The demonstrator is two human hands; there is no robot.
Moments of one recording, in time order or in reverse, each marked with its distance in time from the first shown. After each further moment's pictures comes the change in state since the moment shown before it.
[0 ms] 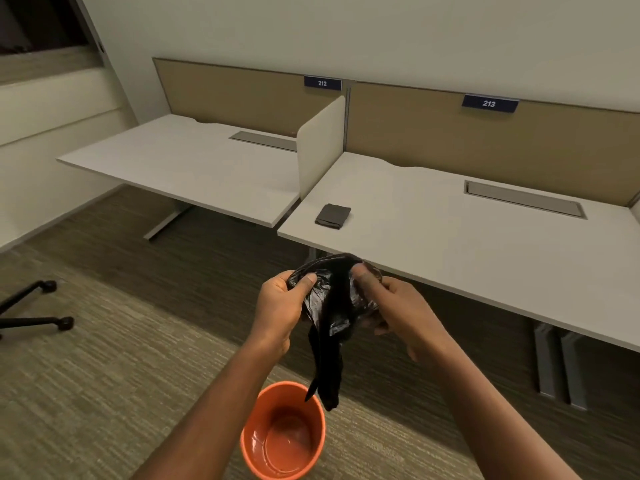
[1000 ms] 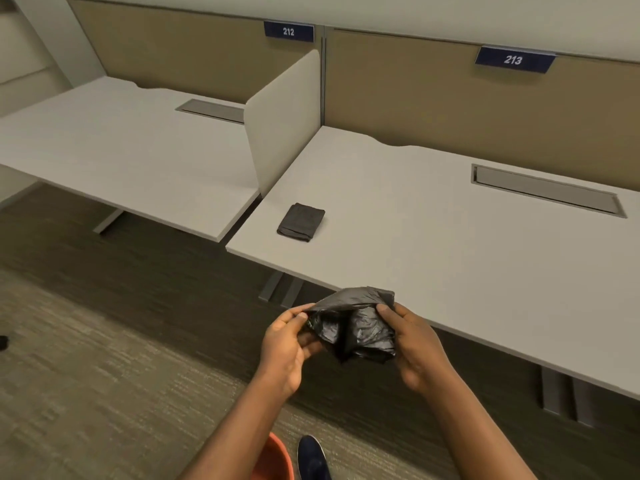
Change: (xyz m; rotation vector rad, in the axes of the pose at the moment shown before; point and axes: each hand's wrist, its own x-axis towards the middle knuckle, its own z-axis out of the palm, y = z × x) left_hand 0.237 -0.097 0.140 -0.335 0.036 -0.384; right_hand 0.258 0.119 -0.084 0.717 0.086 0.330
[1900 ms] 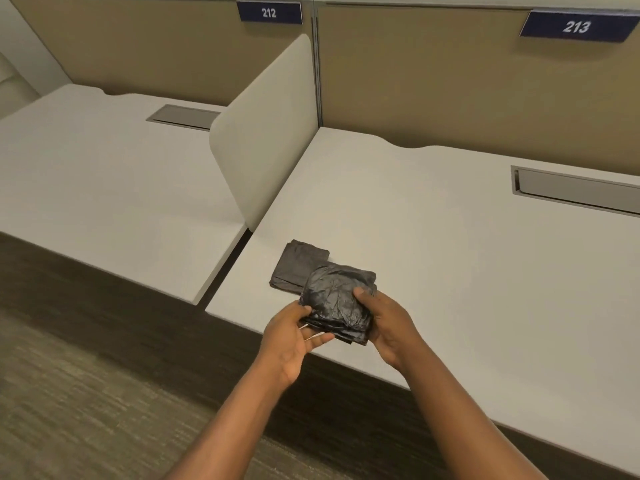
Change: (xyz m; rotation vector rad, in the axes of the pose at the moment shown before) left_hand 0.217 0.092 0.065 0.000 -0.044 -0.108; right_hand 0.257 -0.062 0.063 0.024 -0.090 0.033
